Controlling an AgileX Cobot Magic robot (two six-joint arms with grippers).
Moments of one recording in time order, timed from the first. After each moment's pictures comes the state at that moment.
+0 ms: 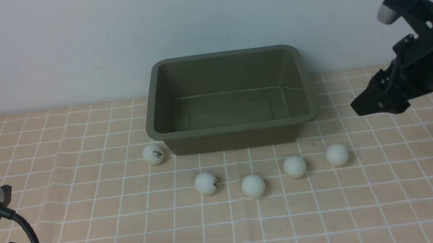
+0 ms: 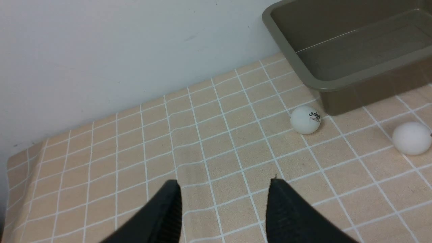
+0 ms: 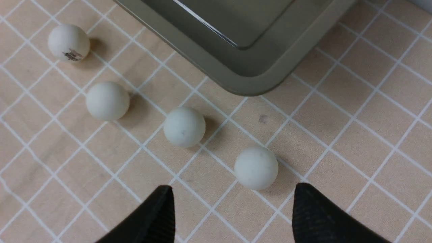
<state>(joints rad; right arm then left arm) 0.11 1.58 -1.25 0.49 0.96 -0.81 -0.11 0.57 -0.48 0.04 0.39 0.23</state>
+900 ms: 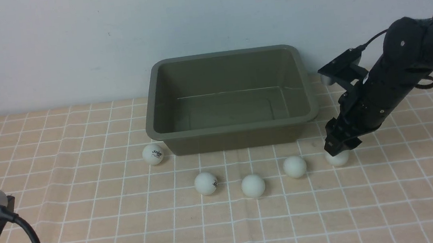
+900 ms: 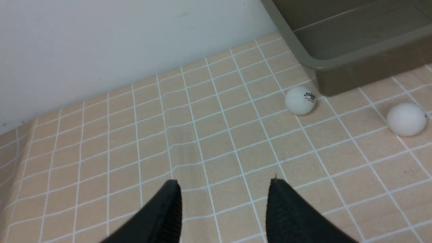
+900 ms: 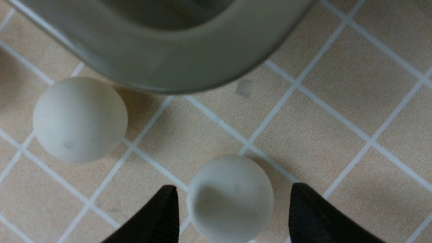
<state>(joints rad) 0.21 1.97 -1.37 0.27 0.87 -0.60 -0.11 0.57 -0.48 0.04 0.44 0.21</state>
